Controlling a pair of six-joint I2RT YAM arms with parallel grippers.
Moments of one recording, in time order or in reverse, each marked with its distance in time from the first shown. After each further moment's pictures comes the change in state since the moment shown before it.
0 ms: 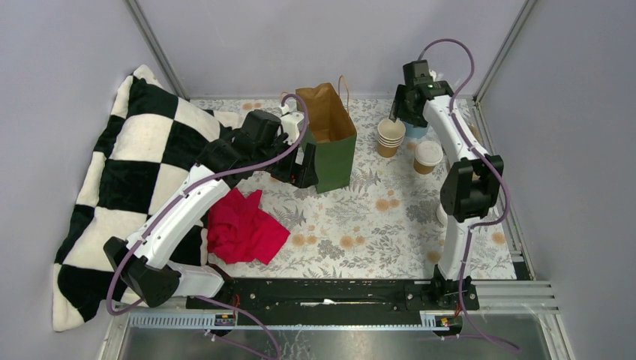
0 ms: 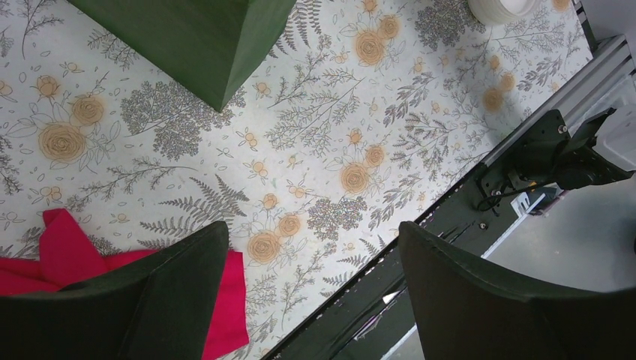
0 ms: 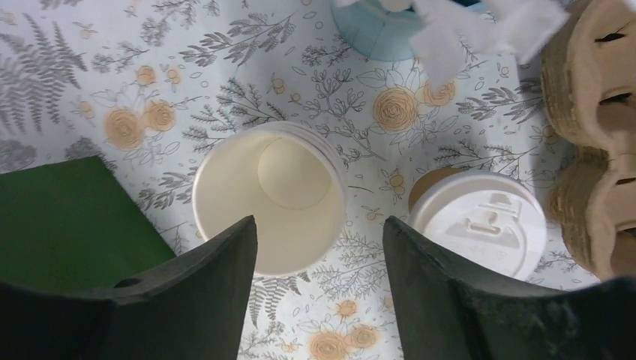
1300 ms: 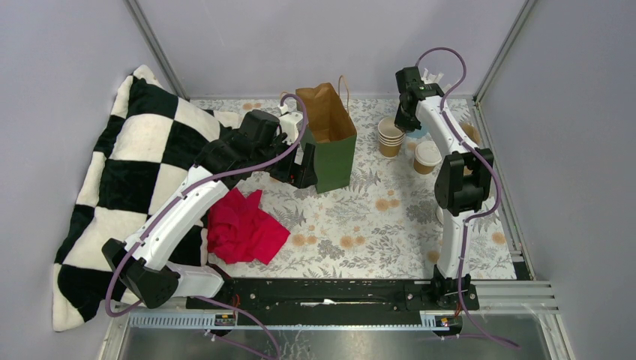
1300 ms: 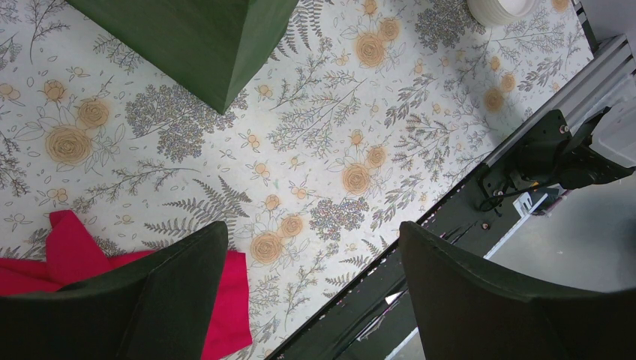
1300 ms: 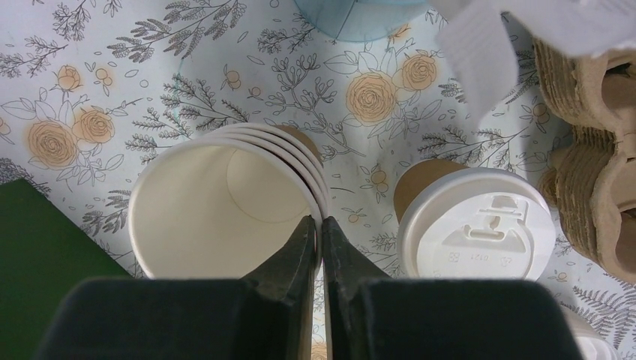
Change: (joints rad) left arm 0.000 -0.012 0.000 0.000 -0.005 0.011; right arm 0.029 0.114 0.032 -0.045 0.098 0.046
